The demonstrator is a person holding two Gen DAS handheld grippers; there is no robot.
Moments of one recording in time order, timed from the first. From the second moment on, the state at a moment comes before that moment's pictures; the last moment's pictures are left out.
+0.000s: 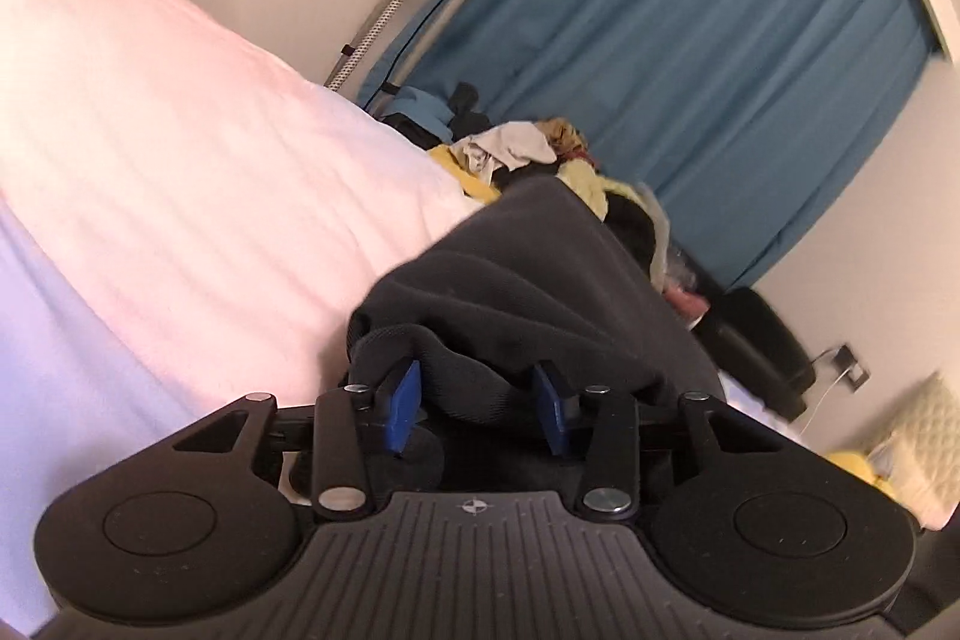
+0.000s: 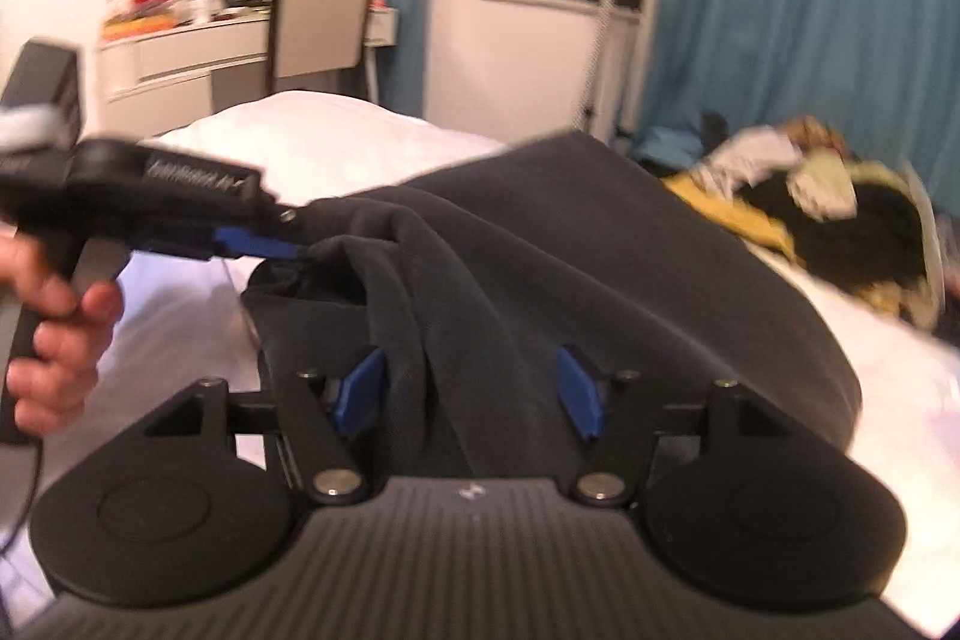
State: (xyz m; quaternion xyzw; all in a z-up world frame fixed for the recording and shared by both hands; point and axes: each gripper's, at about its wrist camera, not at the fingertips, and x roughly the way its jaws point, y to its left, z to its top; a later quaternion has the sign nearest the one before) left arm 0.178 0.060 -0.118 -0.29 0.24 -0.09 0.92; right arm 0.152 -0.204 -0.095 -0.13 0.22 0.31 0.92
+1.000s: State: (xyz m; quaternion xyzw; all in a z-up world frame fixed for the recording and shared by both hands) left arm 0.155 0.108 -0.160 -0.53 0.27 -0.06 0.80; right arm 0.140 -0.151 -0.123 -0.27 0.19 0.29 0.90
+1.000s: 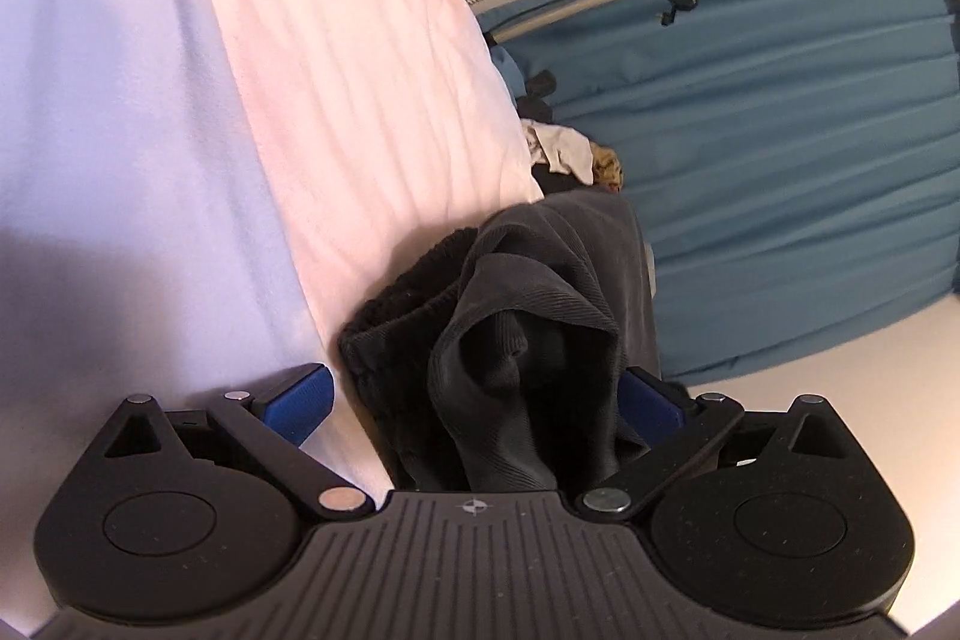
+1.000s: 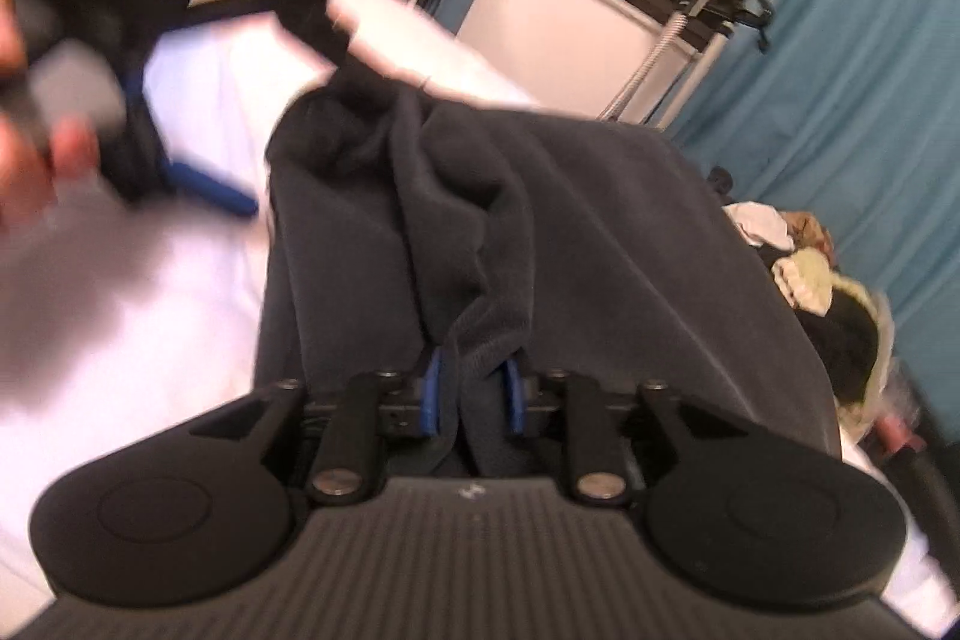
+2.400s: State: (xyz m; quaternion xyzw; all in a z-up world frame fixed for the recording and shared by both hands) left arm 0.225 0.069 -0.158 -0.46 0.27 -0.09 0.84; right arm 0.147 -0.142 -0.108 -0.20 0.23 0.32 0.90
